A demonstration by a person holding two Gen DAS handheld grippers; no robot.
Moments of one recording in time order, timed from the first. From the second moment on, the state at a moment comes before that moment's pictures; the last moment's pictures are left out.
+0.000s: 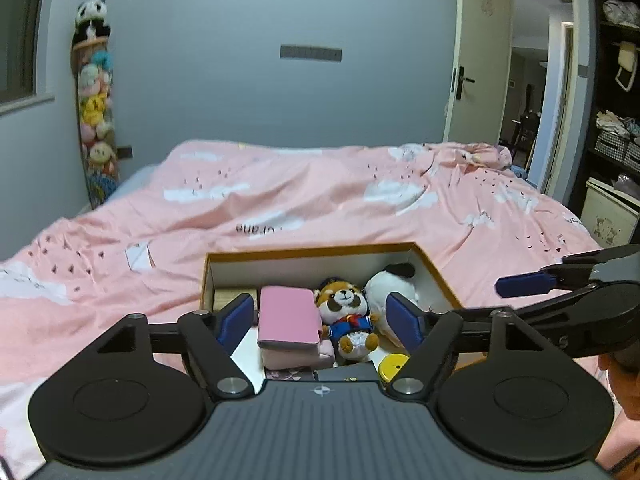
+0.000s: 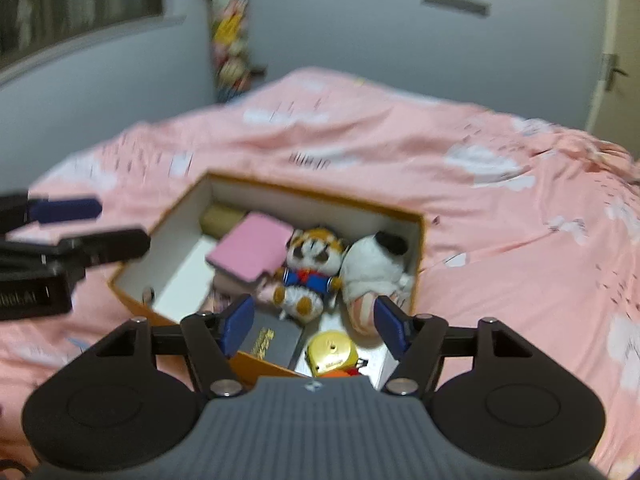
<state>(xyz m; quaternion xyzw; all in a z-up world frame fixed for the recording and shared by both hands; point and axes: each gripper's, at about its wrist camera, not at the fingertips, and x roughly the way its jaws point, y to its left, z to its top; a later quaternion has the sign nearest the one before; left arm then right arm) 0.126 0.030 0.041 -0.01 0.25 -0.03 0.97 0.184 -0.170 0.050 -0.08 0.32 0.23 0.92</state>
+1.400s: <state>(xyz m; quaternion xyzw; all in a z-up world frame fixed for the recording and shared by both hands) 0.115 0.020 -0.015 -0.02 0.36 0.03 0.93 0.125 -0.170 0.010 -0.01 0.32 0.16 0.93</state>
